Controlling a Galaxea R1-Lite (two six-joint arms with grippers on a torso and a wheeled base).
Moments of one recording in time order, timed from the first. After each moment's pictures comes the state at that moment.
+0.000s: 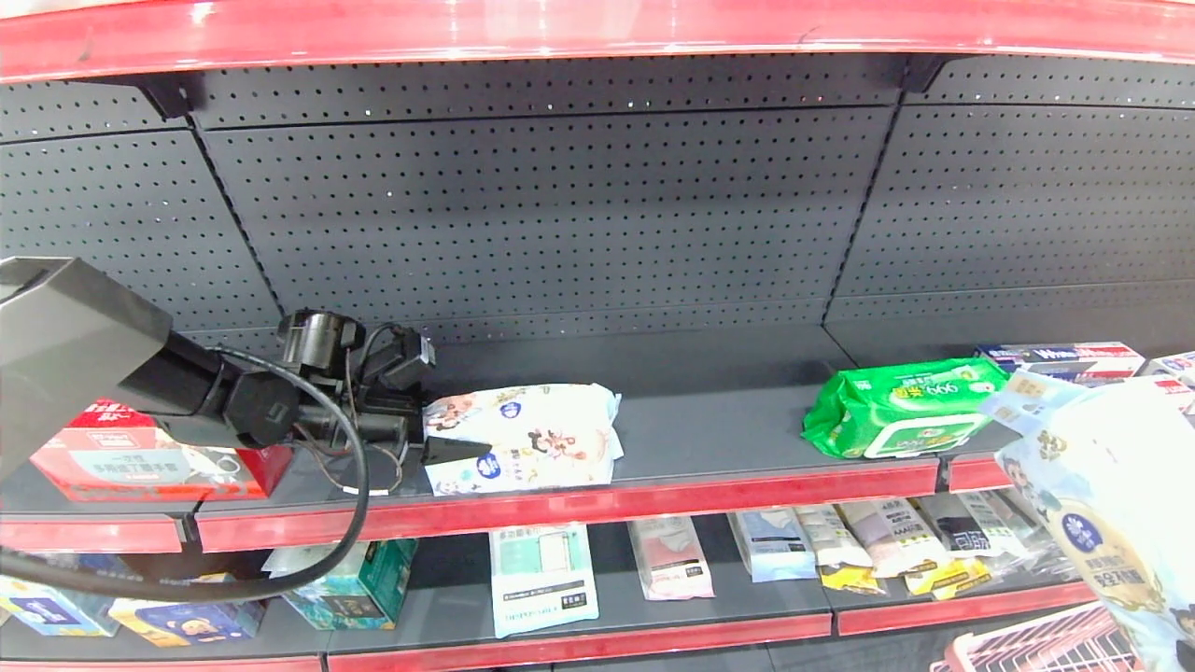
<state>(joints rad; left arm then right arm) -0.08 2.16 -1.09 -0.26 -0.95 0.80 0.03 0.58 -0.26 0.13 -0.21 -0.27</state>
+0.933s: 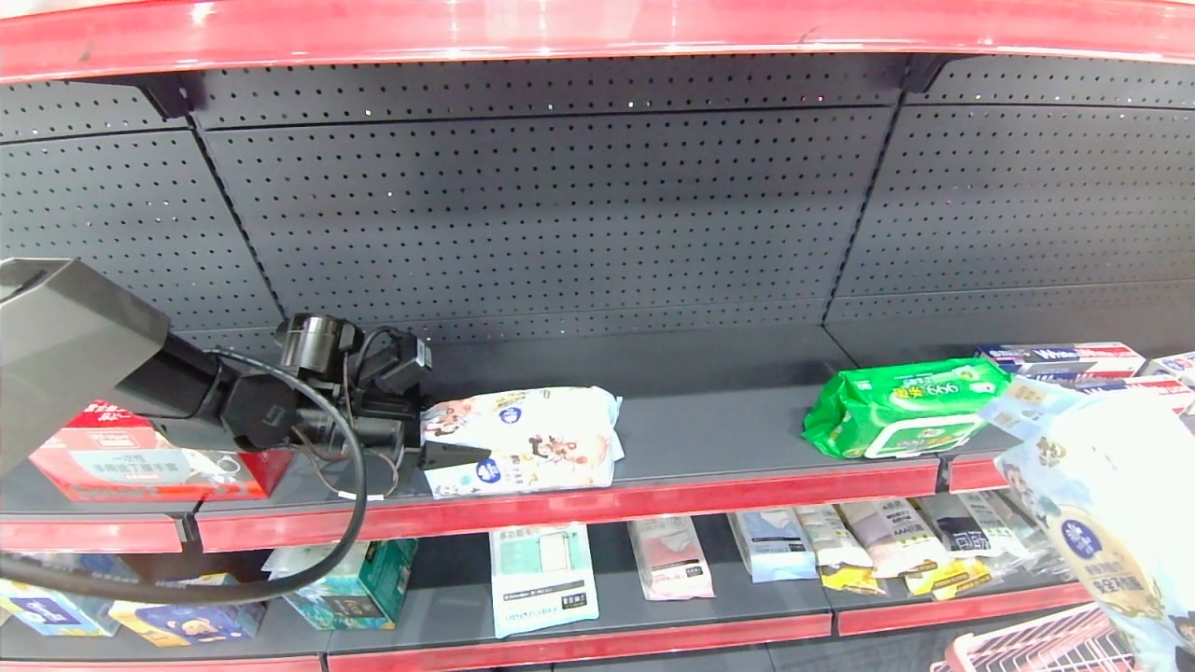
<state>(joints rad) -0.08 2.15 -1.07 -0.25 -1.00 0.80 0.03 0.57 -0.25 0.13 -0.21 -0.27</state>
